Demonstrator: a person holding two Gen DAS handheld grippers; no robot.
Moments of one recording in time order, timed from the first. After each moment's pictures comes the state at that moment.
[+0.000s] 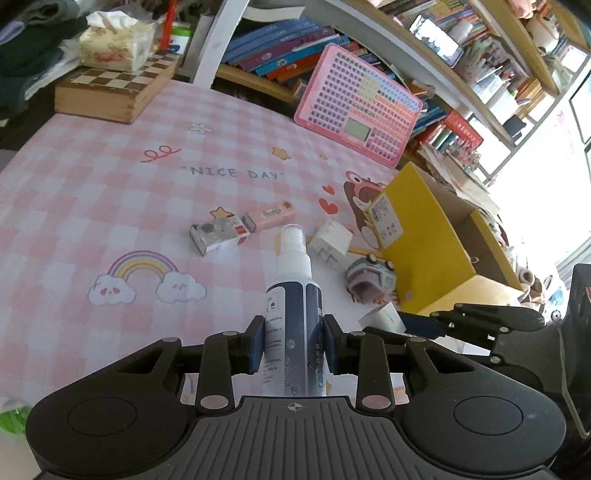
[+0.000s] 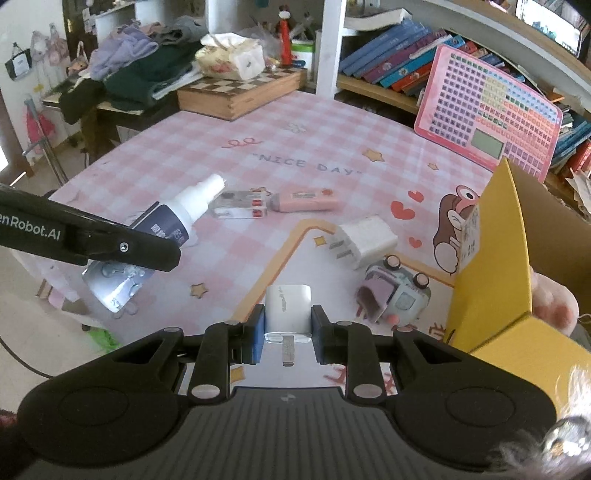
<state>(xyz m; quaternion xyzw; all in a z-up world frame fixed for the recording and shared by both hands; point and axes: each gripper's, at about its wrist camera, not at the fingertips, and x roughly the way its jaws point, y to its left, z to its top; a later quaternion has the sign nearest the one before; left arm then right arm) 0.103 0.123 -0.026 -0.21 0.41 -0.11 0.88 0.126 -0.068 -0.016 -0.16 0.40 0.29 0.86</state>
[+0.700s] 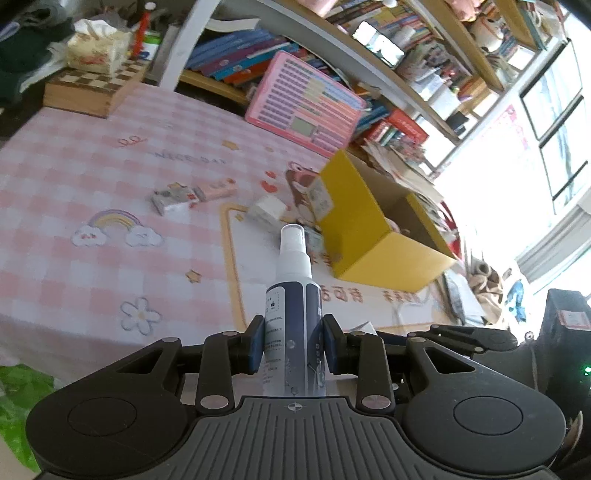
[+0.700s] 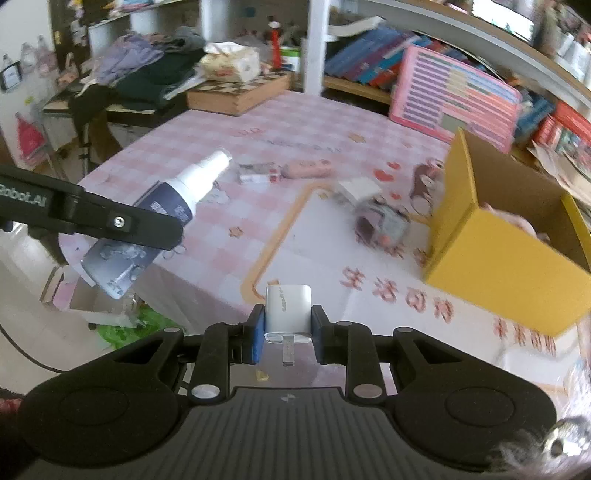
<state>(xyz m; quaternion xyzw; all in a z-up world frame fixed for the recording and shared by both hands) 0.020 0.097 -0.001 -0.23 0.39 -0.18 0.87 0.026 -0.104 0.003 -0.13 0.41 0.24 0.87</state>
